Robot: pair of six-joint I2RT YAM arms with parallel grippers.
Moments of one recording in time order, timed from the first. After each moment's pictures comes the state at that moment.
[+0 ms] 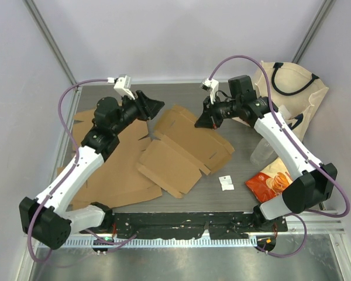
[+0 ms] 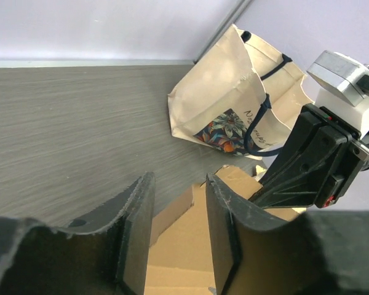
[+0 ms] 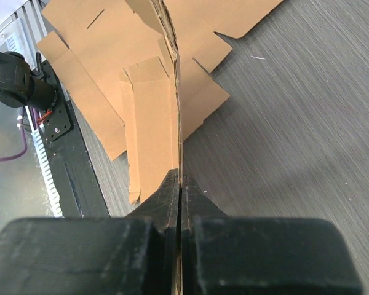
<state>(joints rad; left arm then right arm) -0.44 1.14 1.04 0.08 0.23 -0.53 0.39 1.47 1.48 -0.72 -0.76 -0.18</state>
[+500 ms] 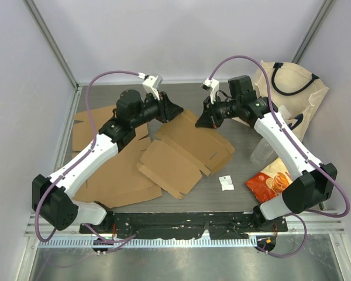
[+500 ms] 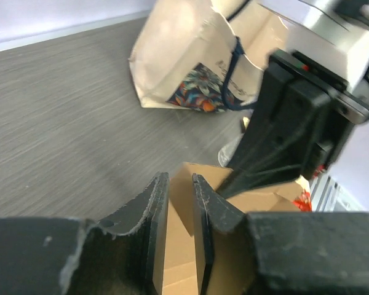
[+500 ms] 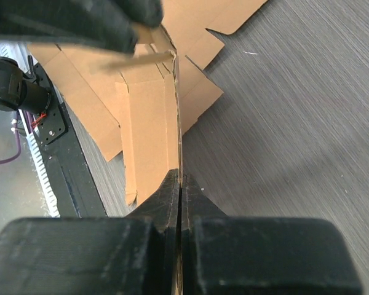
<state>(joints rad) -0.55 1.34 1.18 0.04 0.34 -0.42 0.39 1.47 1.47 -0.72 -0.73 -0.17</state>
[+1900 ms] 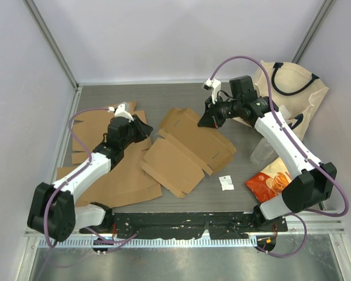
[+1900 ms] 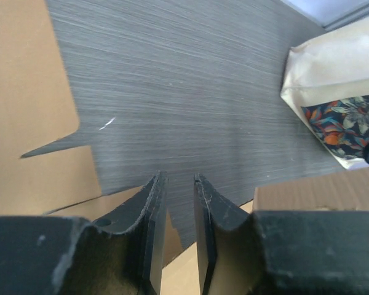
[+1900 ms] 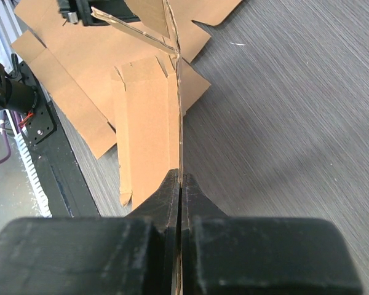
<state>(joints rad) -0.38 1.20 0.70 0.12 0.02 -0.66 0.37 1.48 1.47 -0.73 -0.70 -0.18</state>
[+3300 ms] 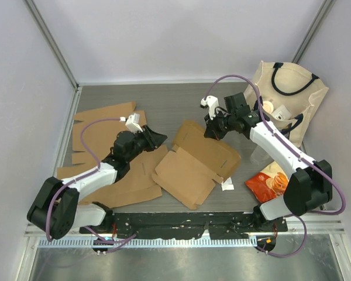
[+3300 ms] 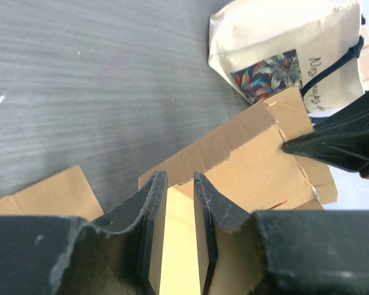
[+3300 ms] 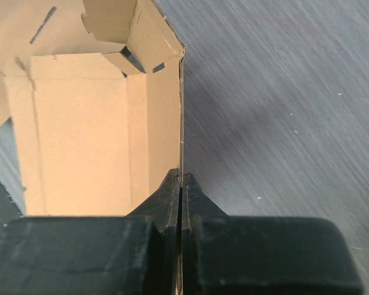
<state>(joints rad) -0.50 1.27 0.50 0.55 0.16 -0.80 0.39 1.45 1.22 -0.62 -0.47 -0.31</state>
